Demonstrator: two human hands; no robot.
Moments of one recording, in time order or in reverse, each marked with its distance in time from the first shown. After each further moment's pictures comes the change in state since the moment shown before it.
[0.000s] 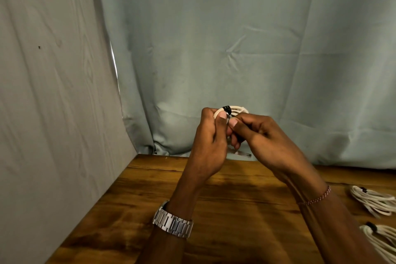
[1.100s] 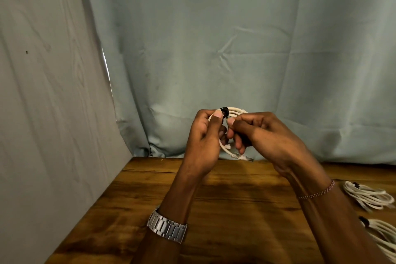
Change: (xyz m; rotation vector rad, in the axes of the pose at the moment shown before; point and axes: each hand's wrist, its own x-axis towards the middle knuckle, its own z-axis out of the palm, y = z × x) left_hand 0.001 0.007 0.007 -0.293 0.001 -0.195; right_hand -0.004 -0.015 -0.015 0.133 0.021 0.161
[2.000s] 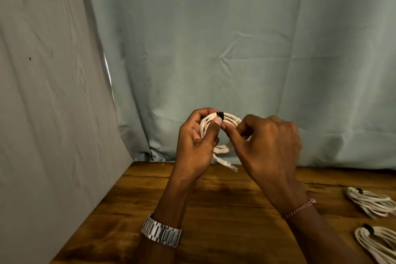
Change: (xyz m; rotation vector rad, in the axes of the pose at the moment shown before) left_hand 0.007 -0.003 -0.017 0.058 0.042 0.100; right_hand -0.002 0.023 0.022 -0.939 0.697 -0.391
